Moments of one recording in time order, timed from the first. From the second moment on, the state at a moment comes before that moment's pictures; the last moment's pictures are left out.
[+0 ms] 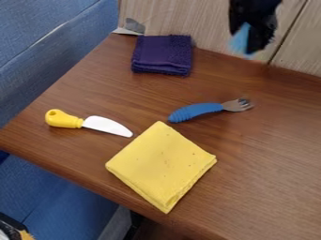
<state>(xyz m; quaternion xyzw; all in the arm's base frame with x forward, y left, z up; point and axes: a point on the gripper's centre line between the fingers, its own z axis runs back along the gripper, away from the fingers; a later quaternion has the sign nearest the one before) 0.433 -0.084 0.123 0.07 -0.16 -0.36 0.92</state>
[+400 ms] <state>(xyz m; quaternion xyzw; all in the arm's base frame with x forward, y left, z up) 0.422 -0.054 0.120 0.15 -0.06 -0.39 0.91</state>
